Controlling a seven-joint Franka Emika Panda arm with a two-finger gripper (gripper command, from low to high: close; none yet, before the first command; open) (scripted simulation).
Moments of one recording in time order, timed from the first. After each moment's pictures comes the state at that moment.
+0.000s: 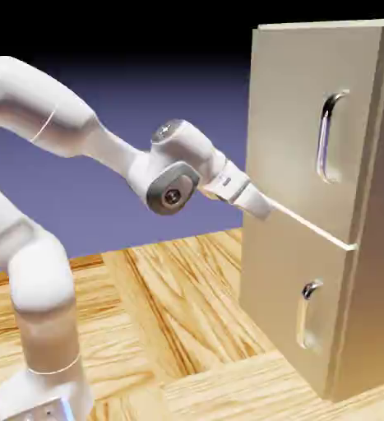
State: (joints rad) arm 0.04 -0.59 -0.04 -2.79 -0.12 3.04 0.83
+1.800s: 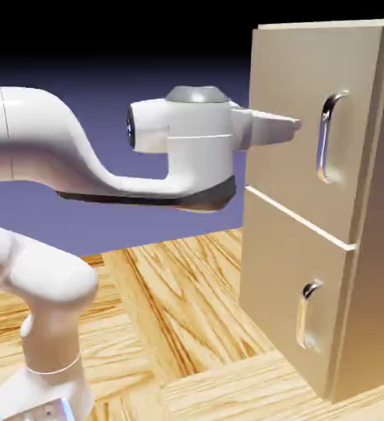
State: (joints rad) arm 0.61 -0.91 -0.82 -2.32 -2.47 3.16 2.61
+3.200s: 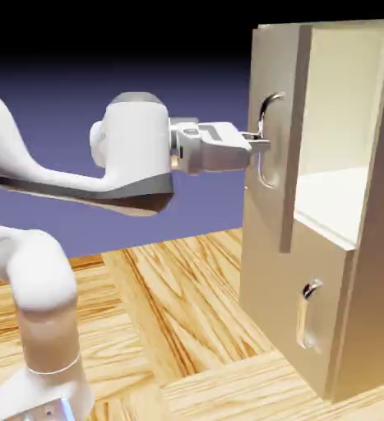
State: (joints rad) arm -0.04 -1.01 -0.33 -2.63 -2.29 2.95 2.80
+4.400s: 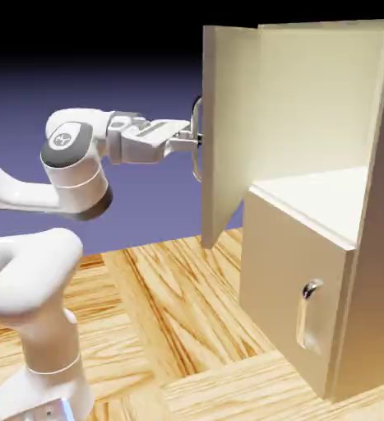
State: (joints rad) arm -0.55 -1.56 0.30 -3.02 -0.75 2.93 1.83
